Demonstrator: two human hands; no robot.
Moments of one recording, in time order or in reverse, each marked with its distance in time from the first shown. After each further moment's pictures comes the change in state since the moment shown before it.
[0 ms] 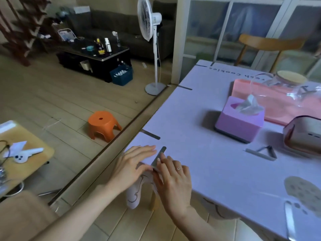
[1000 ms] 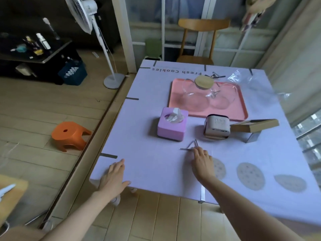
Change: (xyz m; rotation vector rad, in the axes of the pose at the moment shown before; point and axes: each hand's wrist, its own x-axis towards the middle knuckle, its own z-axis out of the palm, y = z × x) left_hand 0.060 0.095 -0.005 0.492 -0.728 -0.359; right_hand 0.028 0.198 -0.143 -0.212 -0.783 0.713
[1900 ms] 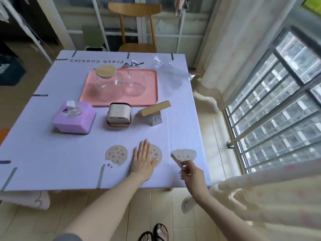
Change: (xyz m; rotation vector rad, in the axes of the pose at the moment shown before) left_hand 0.031 0.419 0.086 0.126 0.117 0.288; right_hand -0.138 0.292 -0.083 0.807 -0.008 0.316
